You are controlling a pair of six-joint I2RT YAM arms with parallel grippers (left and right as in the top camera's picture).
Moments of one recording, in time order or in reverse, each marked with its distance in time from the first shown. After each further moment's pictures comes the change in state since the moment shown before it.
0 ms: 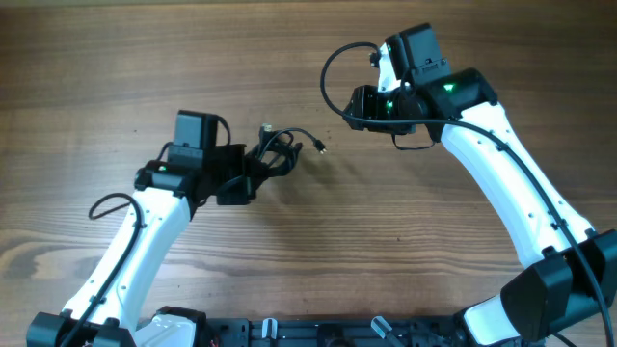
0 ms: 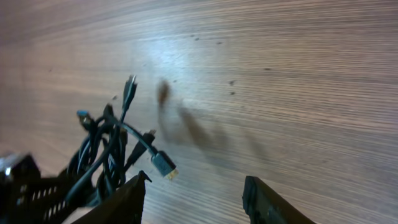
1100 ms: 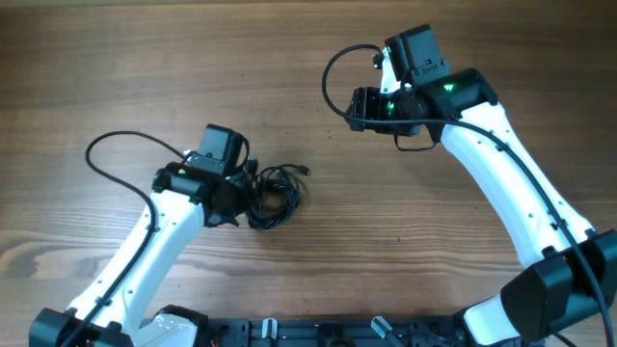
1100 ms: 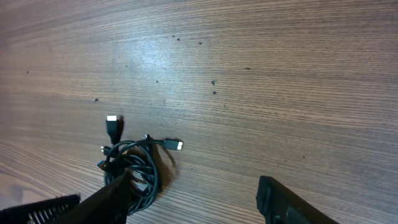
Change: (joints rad) left arm -0.118 -0.001 0.000 -0.253 -0.418 1.069; right arm 0.000 0.000 0.000 -0.023 0.046 -0.023
